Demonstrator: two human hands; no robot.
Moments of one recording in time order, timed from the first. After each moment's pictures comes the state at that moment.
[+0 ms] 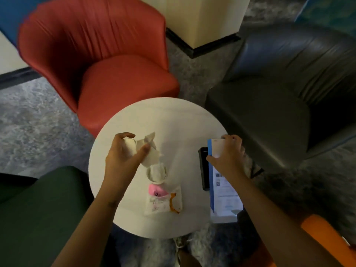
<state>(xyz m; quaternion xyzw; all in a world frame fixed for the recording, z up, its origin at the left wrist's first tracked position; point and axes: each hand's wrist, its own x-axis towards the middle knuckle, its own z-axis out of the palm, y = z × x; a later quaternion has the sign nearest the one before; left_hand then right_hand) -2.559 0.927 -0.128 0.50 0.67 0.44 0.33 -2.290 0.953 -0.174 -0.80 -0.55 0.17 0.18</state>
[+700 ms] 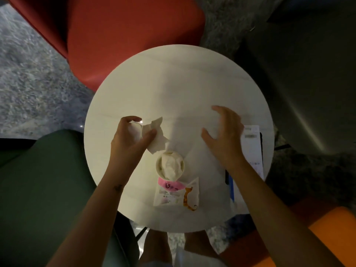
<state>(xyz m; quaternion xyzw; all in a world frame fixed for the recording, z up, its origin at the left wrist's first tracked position) -2.585 0.990 -0.233 0.43 0.74 0.34 0.40 -2.360 1.020 -0.247 -0.67 -0.65 0.25 0.24</state>
